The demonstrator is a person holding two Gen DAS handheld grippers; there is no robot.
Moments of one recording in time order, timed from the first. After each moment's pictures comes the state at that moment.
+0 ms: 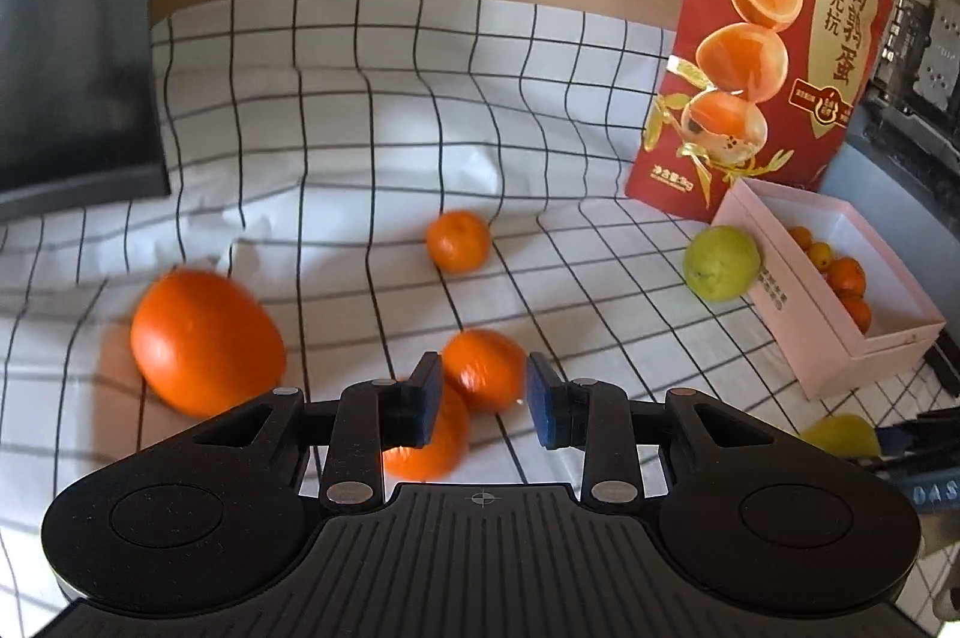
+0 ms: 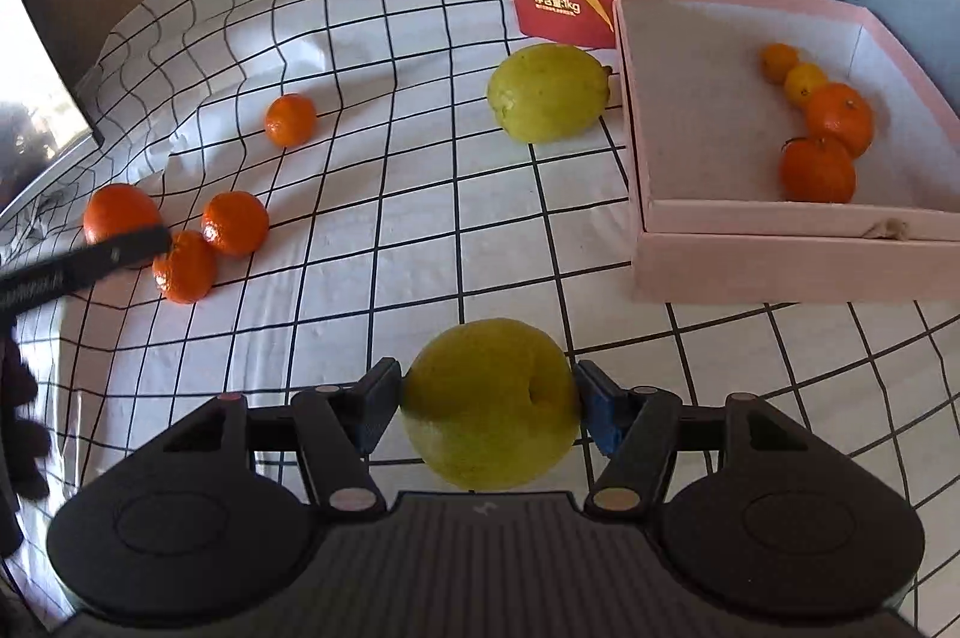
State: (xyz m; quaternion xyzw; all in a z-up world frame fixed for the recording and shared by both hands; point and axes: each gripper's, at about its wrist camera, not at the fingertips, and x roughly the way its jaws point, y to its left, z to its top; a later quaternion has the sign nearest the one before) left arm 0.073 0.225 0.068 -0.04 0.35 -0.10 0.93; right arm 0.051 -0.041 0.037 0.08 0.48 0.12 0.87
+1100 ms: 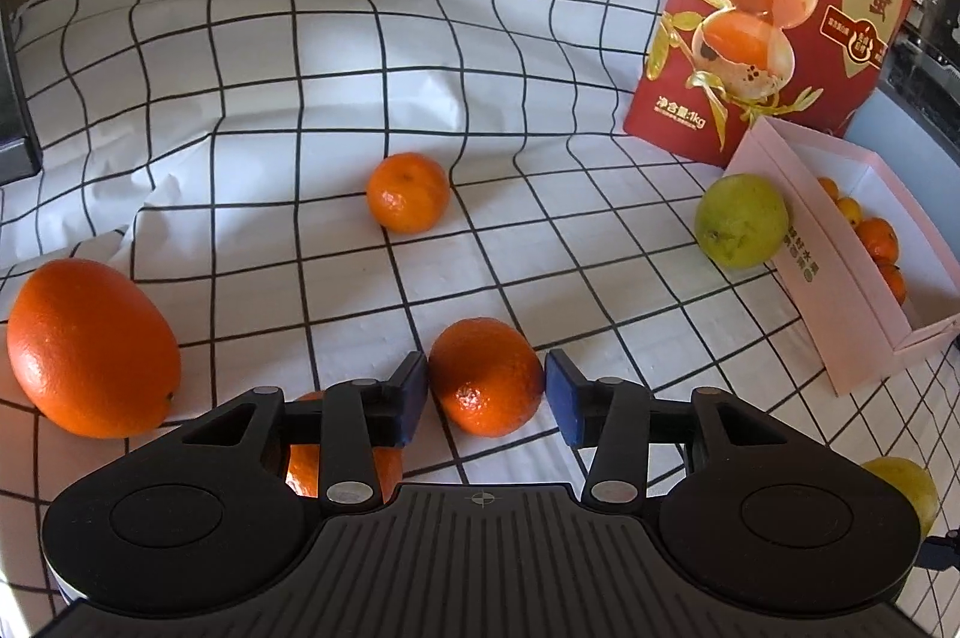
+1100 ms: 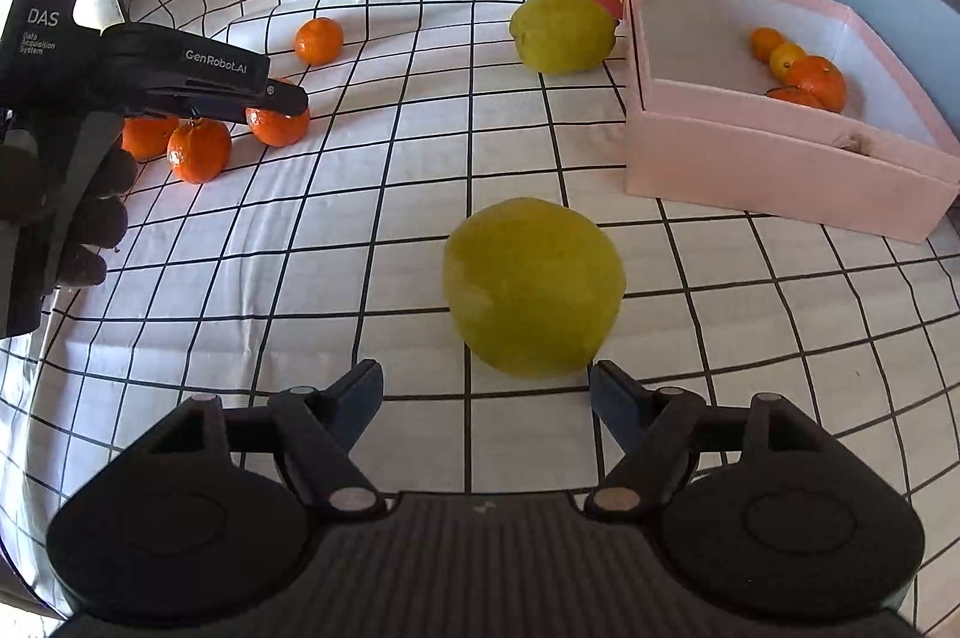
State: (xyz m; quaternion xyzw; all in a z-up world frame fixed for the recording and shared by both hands) left arm 0.120 0.189 0.032 -0.03 0.42 -0.10 0.90; right arm -0.011 -0.031 0.020 0.02 0.47 0.11 0.88
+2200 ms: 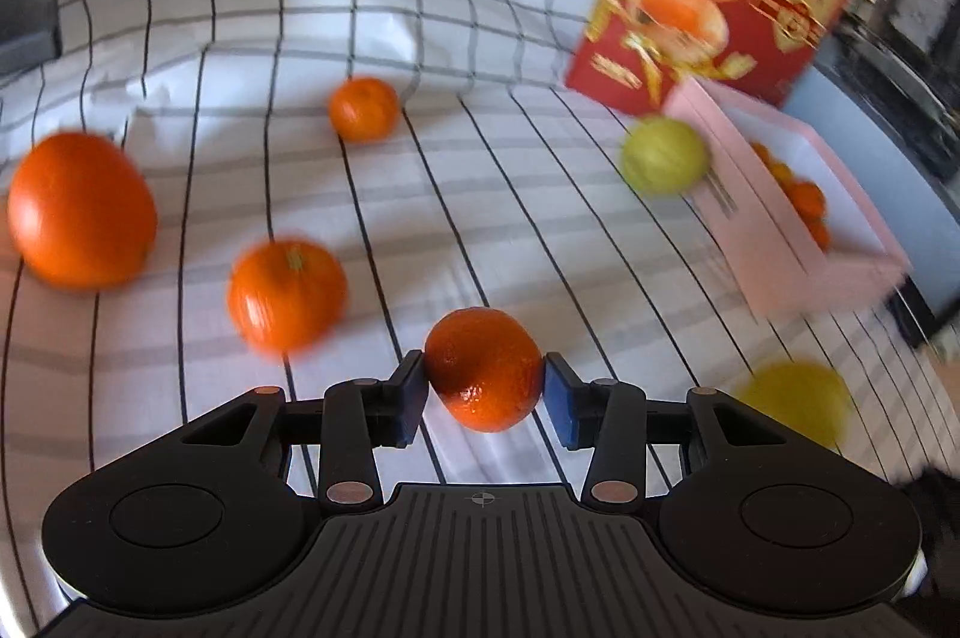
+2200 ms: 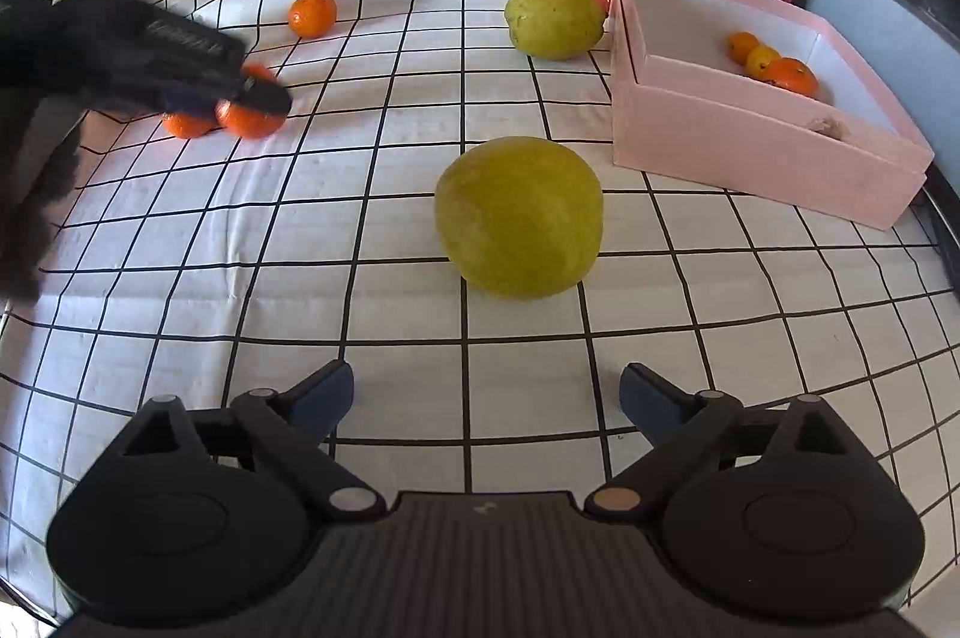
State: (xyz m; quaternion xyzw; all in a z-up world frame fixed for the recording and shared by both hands) left arm 0.056 0.183 0.030 -0.07 0.44 -0.14 0.88; right arm -0.034 -0.021 0.013 -0.03 0.46 0.09 0.88
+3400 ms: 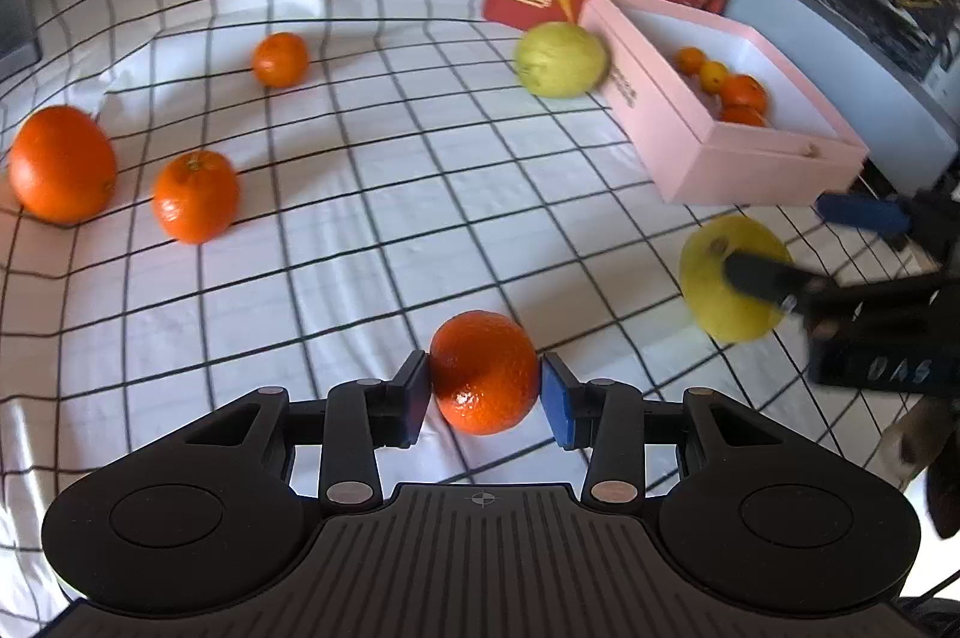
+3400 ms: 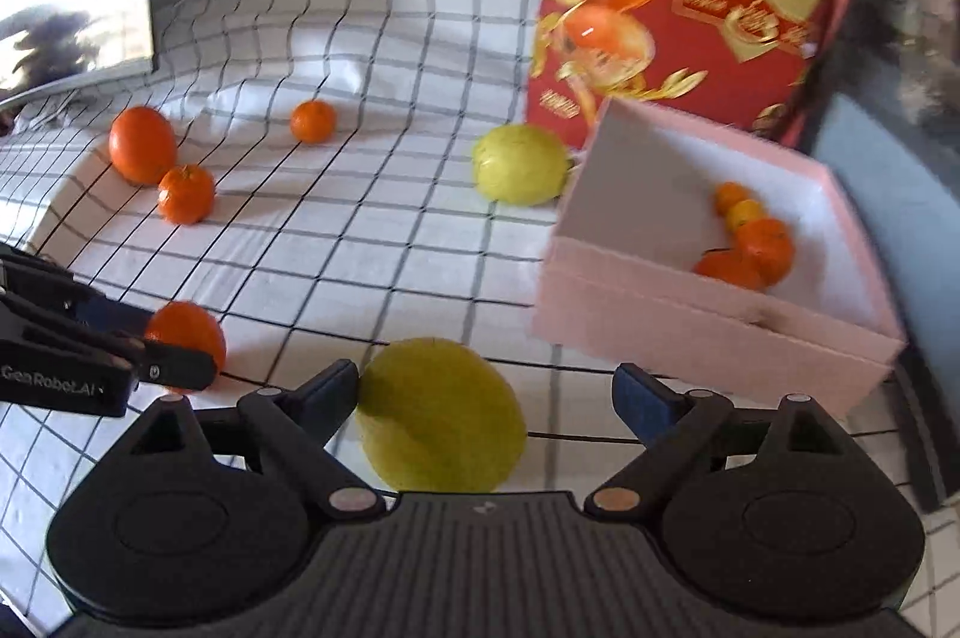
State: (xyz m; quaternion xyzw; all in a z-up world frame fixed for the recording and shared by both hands) left arm 0.003 0.111 0.040 0.00 0.46 -0.13 0.88; right arm 0.002 -0.084 0.051 -0.07 0.36 0.15 0.92
